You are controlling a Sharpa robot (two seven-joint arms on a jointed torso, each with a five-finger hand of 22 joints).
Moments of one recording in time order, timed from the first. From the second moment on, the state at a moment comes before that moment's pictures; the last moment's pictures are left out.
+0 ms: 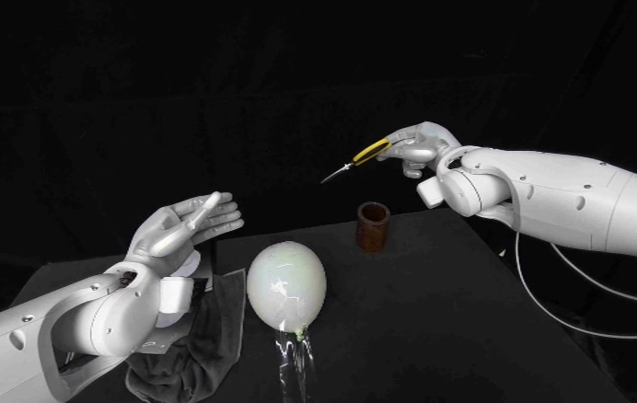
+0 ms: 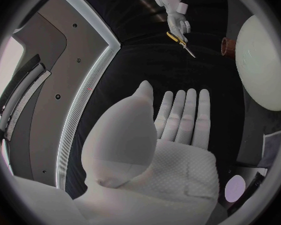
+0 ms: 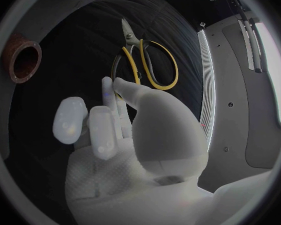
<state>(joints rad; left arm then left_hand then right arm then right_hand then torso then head) 1.16 -0.83 -0.03 1.52 0.07 -0.22 0.51 1.50 -0.05 0.05 0.28 0.05 0.79 0.20 0.31 0.16 0.96 0.21 0.07 0.06 0.84 0.18 0.21 0.19 0.17 0.77 0.29 0.24 0.08 1.46 -0.95 -0.16 1.33 -0.33 -0.44 0.11 1.34 -0.06 0.61 -0.04 0.04 0.97 0.12 0.46 0.43 1.26 0.08 0.13 0.12 1.47 -0.01 1.38 1.12 0.09 1.29 0.09 1.32 1.13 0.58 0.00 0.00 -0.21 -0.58</state>
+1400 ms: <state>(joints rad) 1.27 -0.68 0.01 1.24 -0.54 -0.28 0.43 1.60 -0.11 0.06 0.21 0.05 0.76 0.20 0.27 0.15 0.92 0.22 0.06 0.06 0.81 0.19 0.16 0.18 0.13 0.74 0.29 0.23 0.08 1.35 -0.51 -0.16 1.10 -0.21 -0.67 -0.07 1.32 -0.07 0.64 -0.04 0.05 0.96 0.12 0.49 0.46 1.27 0.08 0.14 0.14 1.47 -0.02 1.38 1.09 0.08 1.29 0.09 1.33 1.13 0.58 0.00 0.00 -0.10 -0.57</state>
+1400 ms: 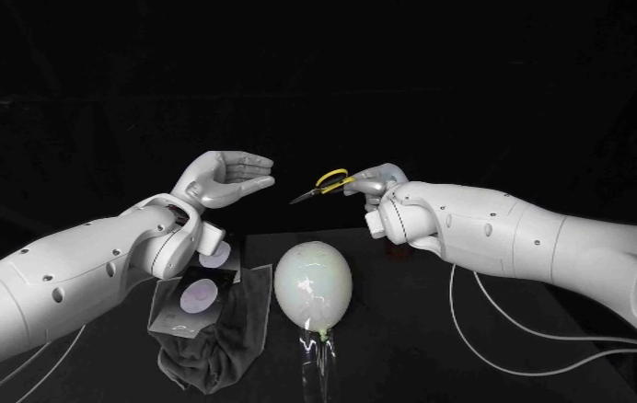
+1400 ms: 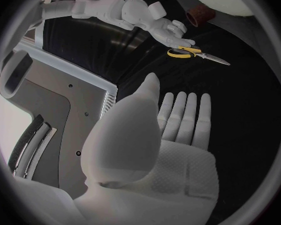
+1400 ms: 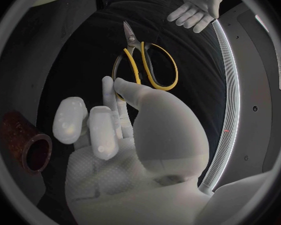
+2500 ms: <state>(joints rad) 1.30 -0.49 -0.03 1.01 -0.92 -0.27 0.24 1.60 -0.11 -0.03 0.28 0.05 0.78 0.20 0.27 0.16 0.95 0.21 0.06 0.07 0.79 0.20 0.12 0.17 0.14 0.70 0.29 0.20 0.07 1.32 -0.48 -0.16 1.15 -0.12 -0.75 -0.04 1.32 -0.07 0.65 -0.05 0.04 0.96 0.12 0.49 0.47 1.27 0.08 0.14 0.14 1.47 -0.02 1.38 1.09 0.08 1.29 0.09 1.33 1.13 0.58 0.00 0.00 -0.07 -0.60</state>
